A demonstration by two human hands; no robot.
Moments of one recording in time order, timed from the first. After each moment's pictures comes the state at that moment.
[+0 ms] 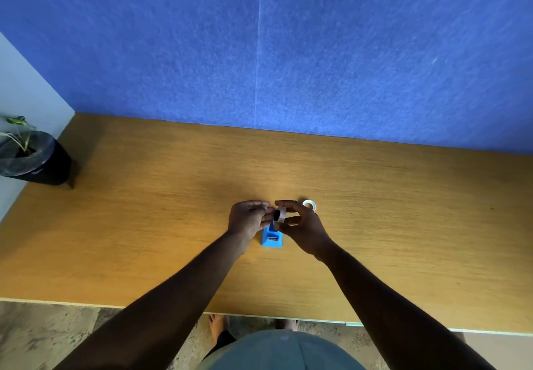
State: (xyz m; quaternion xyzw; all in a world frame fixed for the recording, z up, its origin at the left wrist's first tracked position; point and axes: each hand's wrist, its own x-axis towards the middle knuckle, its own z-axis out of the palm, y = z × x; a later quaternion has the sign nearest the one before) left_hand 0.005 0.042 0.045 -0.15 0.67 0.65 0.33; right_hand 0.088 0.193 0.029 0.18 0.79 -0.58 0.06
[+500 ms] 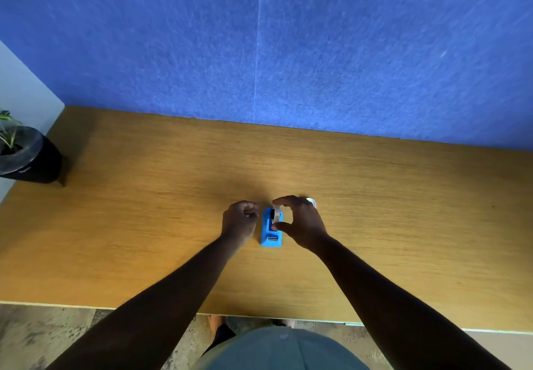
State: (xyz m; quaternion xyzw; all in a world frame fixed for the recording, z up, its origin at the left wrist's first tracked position) left_hand -0.009 0.032 0.001 -0.01 0.86 0.45 0.25; right_hand 0.063 0.194 0.022 0.13 0.94 -0.32 0.06
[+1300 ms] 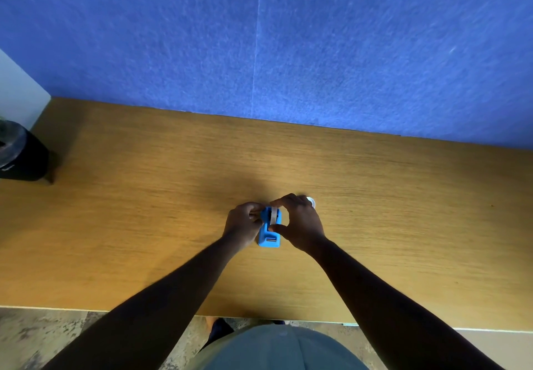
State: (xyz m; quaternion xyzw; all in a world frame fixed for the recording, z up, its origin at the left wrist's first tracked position) left_hand -0.011 0.040 -0.017 0.05 0.85 0.43 0.30; right_hand 0.060 0.190 0.013 0.12 0.96 -0.24 0.04
